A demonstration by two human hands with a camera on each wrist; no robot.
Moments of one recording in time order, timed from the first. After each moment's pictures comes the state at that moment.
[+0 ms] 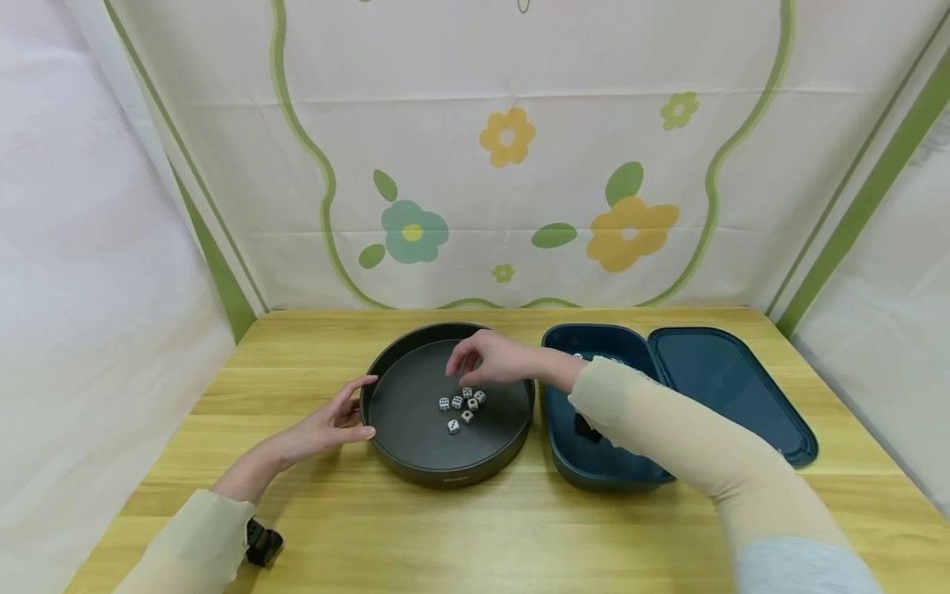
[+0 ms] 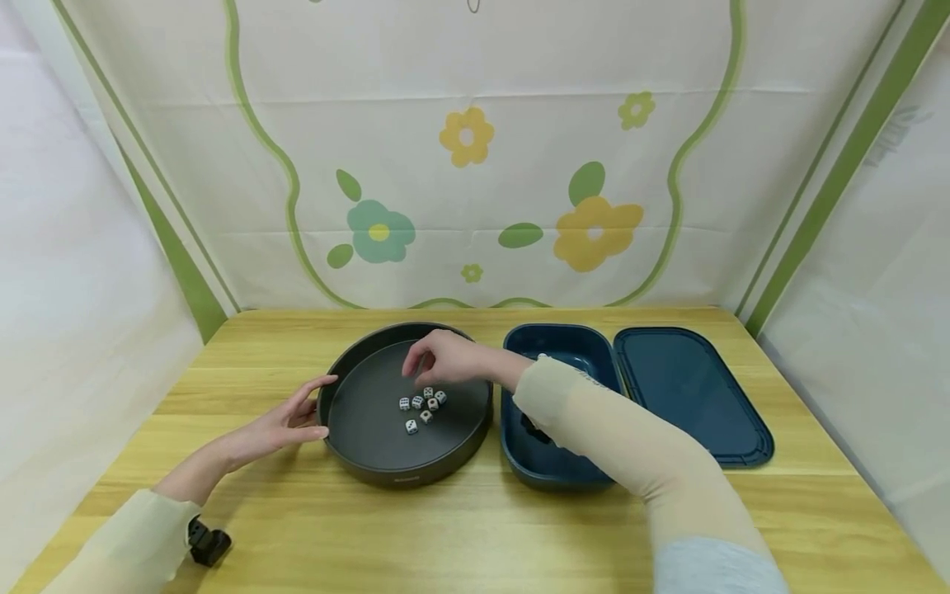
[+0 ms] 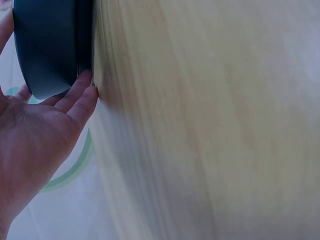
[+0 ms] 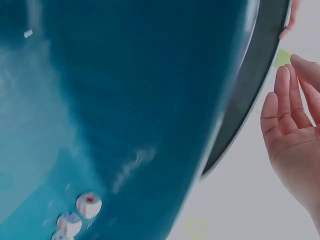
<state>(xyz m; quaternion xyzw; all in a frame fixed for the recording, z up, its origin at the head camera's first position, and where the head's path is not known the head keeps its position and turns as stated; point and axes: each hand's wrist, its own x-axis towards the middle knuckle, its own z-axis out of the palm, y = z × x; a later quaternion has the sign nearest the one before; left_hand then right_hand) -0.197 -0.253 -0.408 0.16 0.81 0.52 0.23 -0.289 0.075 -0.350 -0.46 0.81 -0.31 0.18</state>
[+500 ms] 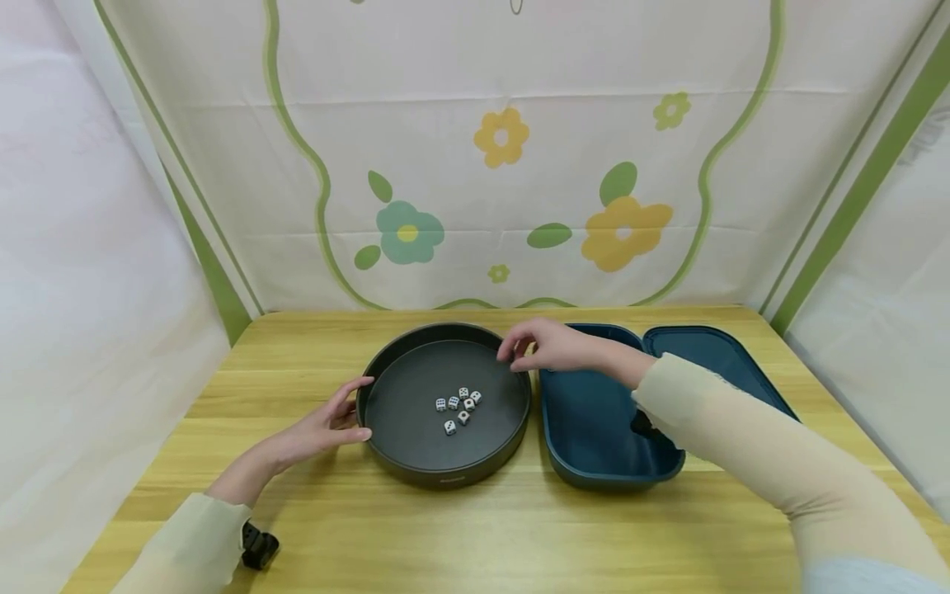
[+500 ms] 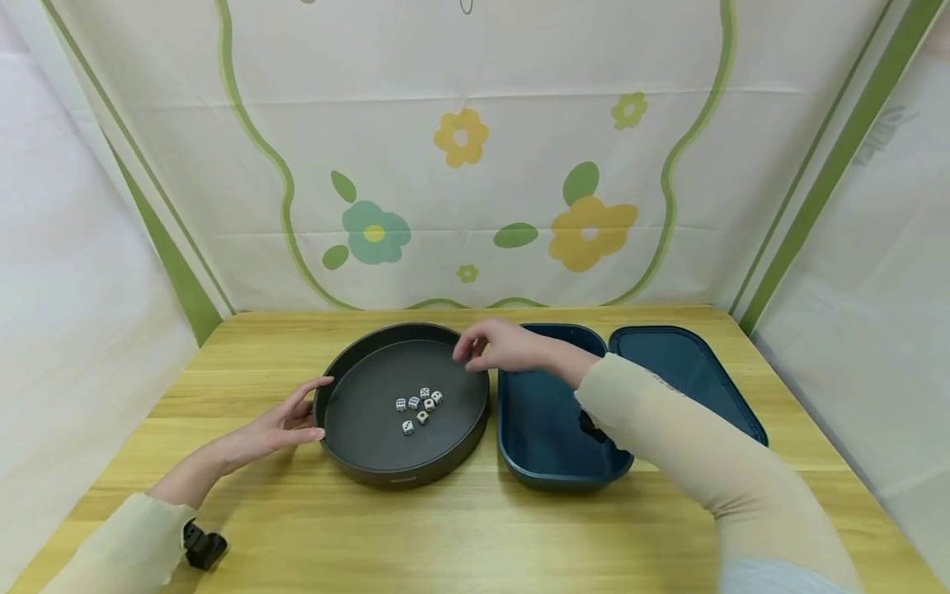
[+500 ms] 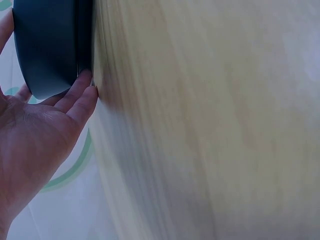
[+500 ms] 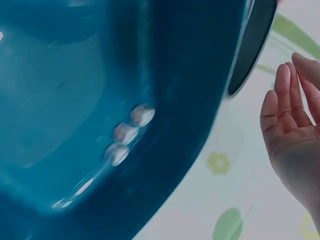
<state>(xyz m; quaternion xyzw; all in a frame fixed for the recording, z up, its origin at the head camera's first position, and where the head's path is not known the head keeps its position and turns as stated) -0.197 -0.253 -0.409 0.16 0.81 0.51 0.23 -0.286 0.152 -0.335 -0.41 0.83 -0.35 0.16</state>
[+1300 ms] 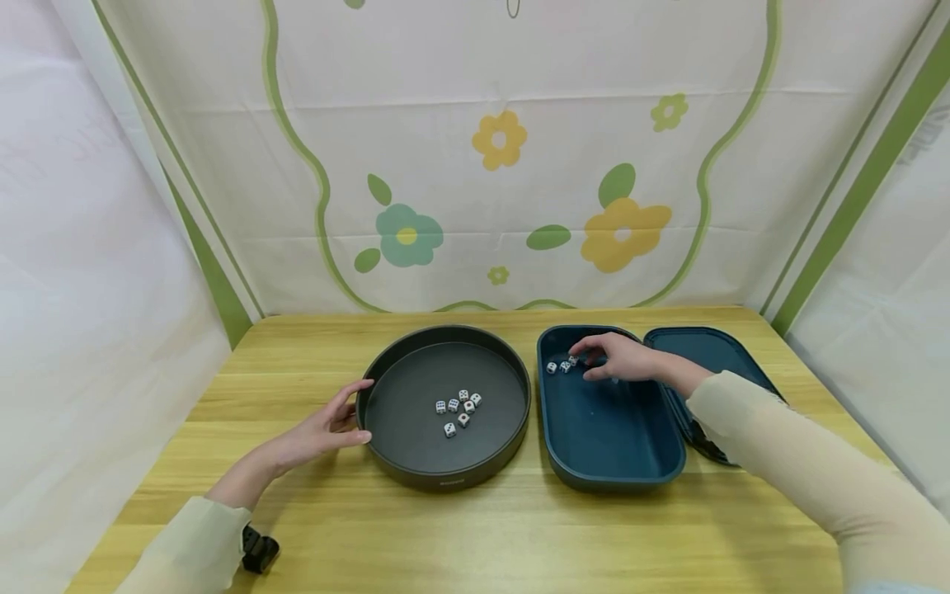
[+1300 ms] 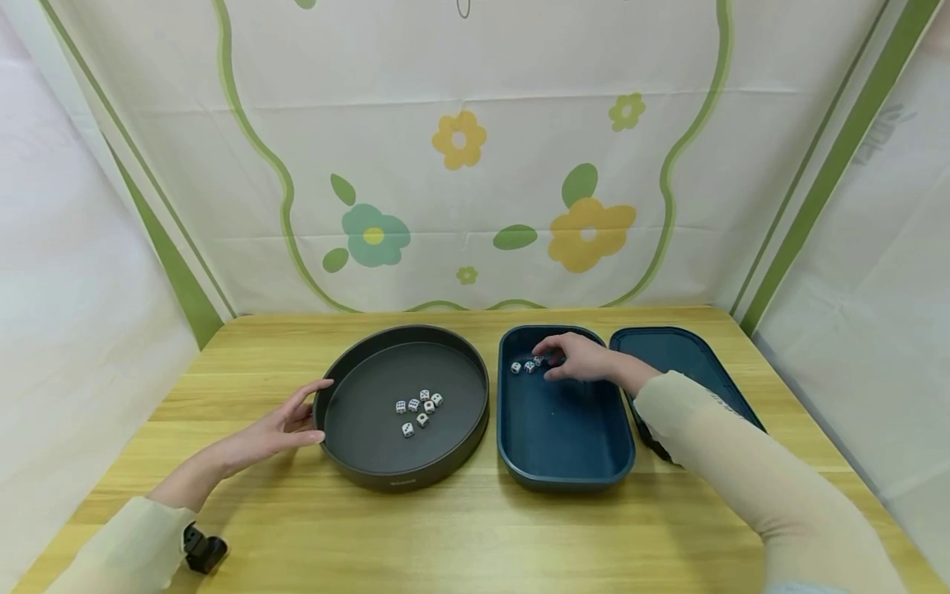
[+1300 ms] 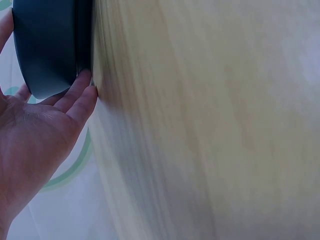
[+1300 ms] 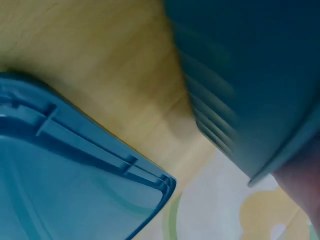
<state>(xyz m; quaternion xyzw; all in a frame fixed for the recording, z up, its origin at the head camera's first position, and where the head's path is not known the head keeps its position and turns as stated) -0.194 -0.257 -0.408 0.16 0.81 0.51 0.23 -0.302 0.247 -0.386 -0.31 0.89 -0.29 0.16</state>
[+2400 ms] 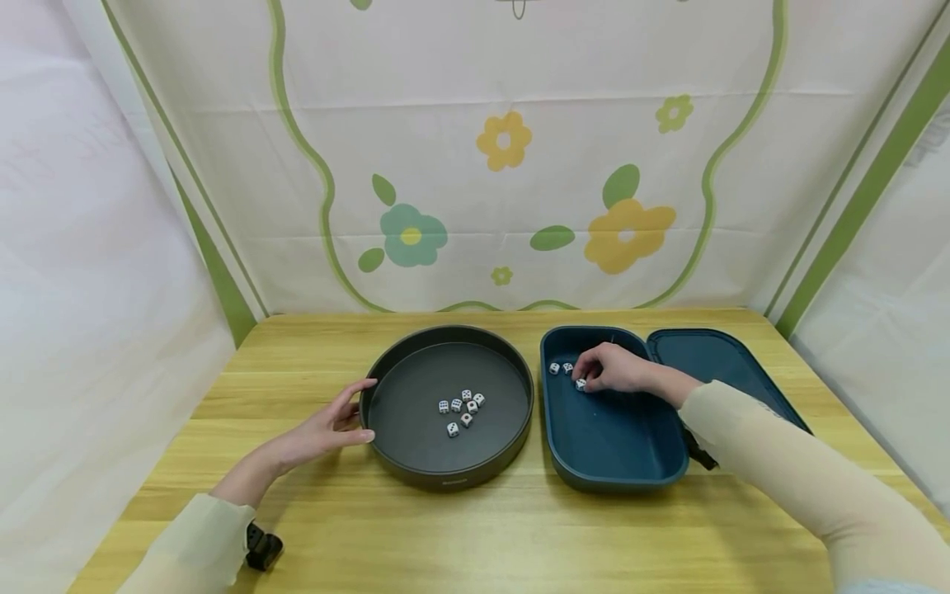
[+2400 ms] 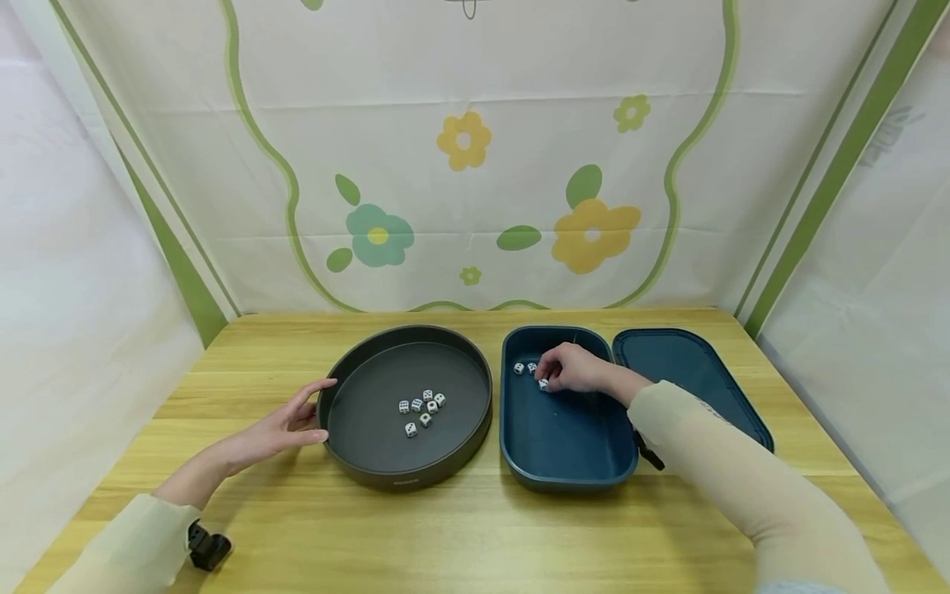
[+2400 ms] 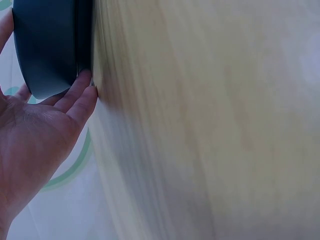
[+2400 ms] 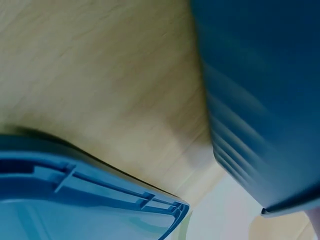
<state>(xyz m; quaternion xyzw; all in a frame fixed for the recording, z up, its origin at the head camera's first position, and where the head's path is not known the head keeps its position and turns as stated) -0.198 -0.255 -0.412 0.16 0.81 0.52 0.23 -0.306 0.245 -0.408 -0.31 0.89 -0.31 0.17</state>
